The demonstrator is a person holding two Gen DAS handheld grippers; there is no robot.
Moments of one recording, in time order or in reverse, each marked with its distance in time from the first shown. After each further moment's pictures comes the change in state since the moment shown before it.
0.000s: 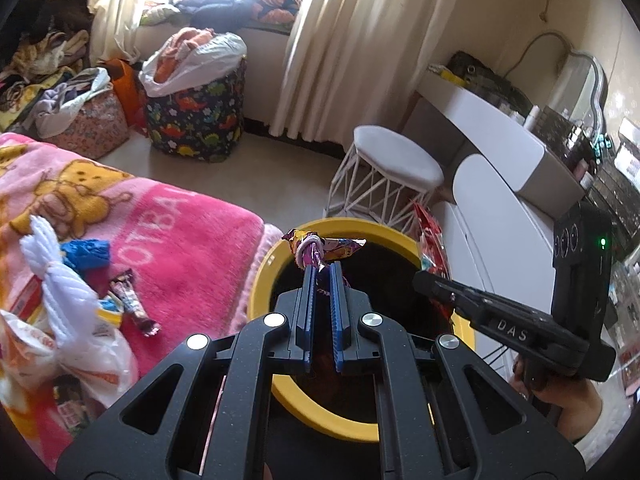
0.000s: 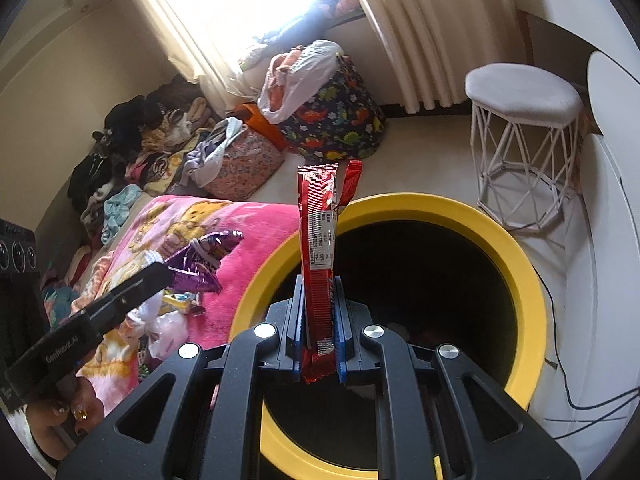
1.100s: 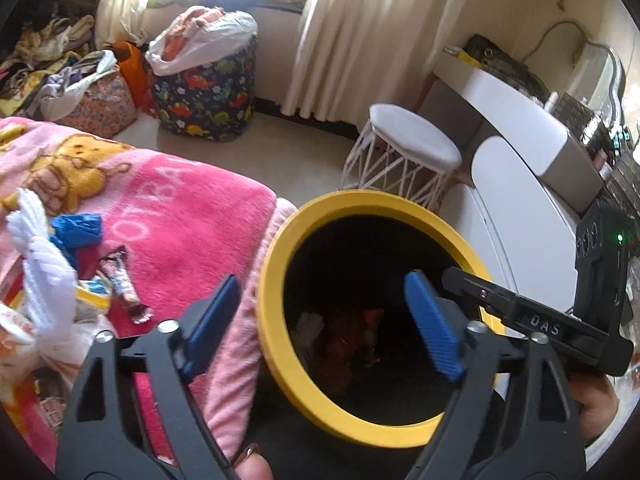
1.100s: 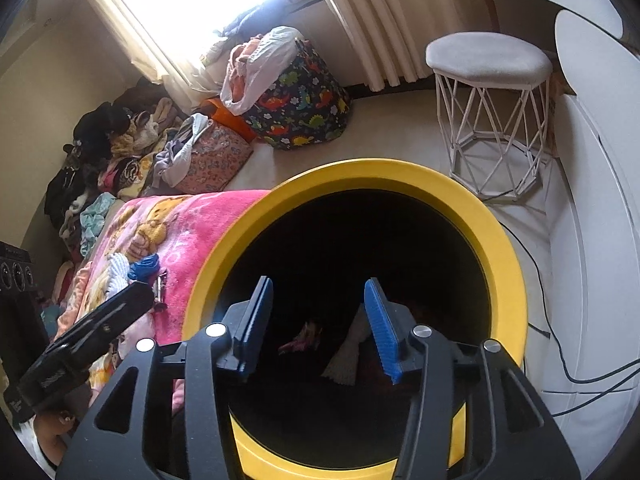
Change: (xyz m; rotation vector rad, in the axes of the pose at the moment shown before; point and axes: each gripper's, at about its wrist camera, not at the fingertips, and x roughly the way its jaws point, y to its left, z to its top) left arm 0.029 0.014 -0.010 -0.023 0.043 0.059; right arm 0.012 -0.023 -0.008 0.067 0.032 -0.068
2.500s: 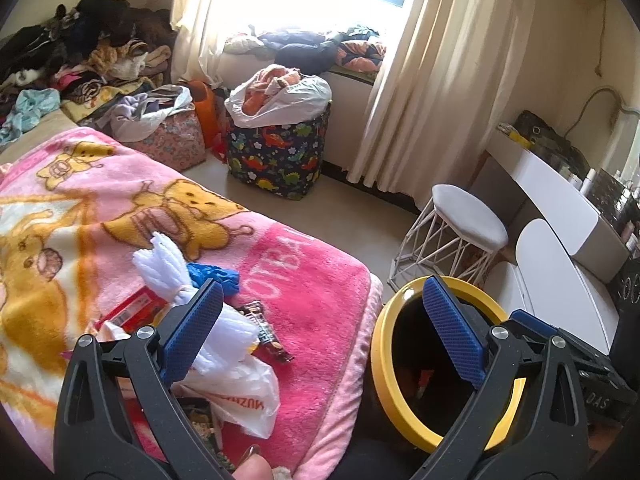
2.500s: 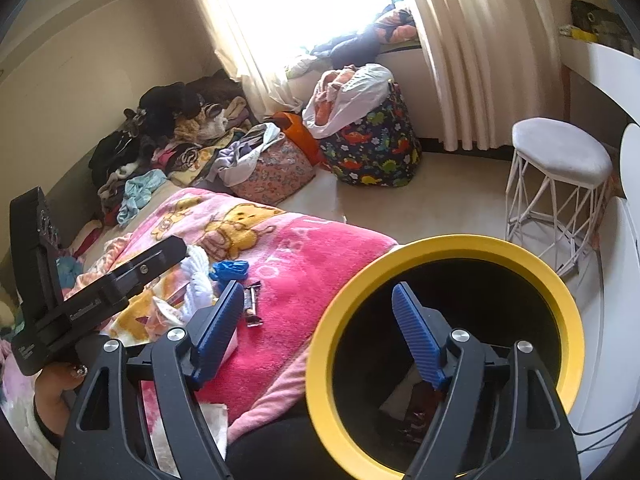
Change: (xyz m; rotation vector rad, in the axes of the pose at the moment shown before) left arm -0.088 0.074 0.019 -0.120 -0.220 0.159; right arm -0.021 0.116 0.004 -0.262 -0.109 0.119
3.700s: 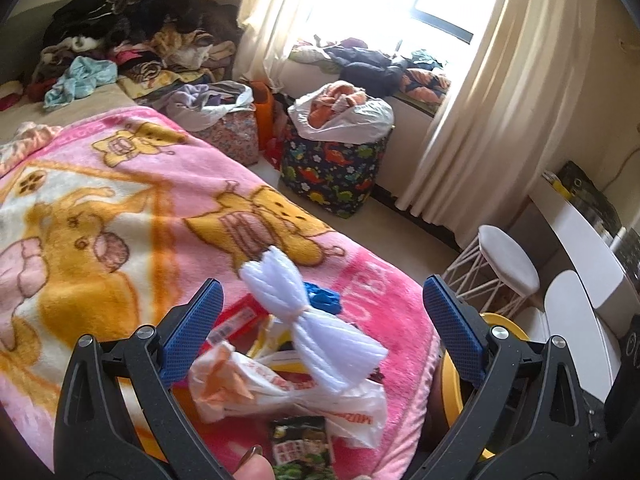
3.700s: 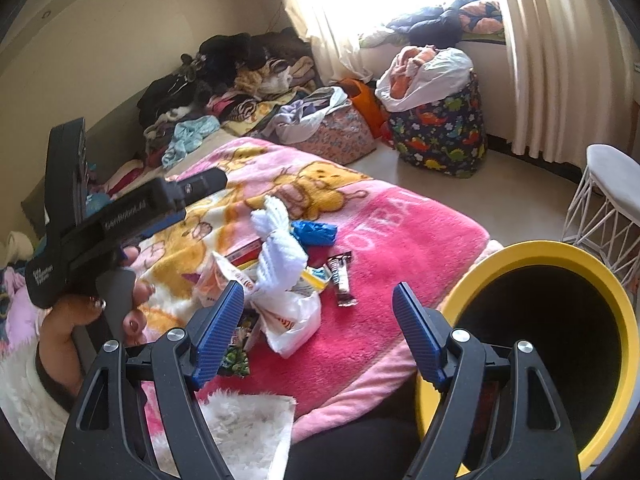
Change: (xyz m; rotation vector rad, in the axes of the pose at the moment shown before) left arm -0.024 0.093 0.011 -0.165 -0.056 0.121; right arm 0.044 0.085 -0.017 -0.183 0.126 0.147
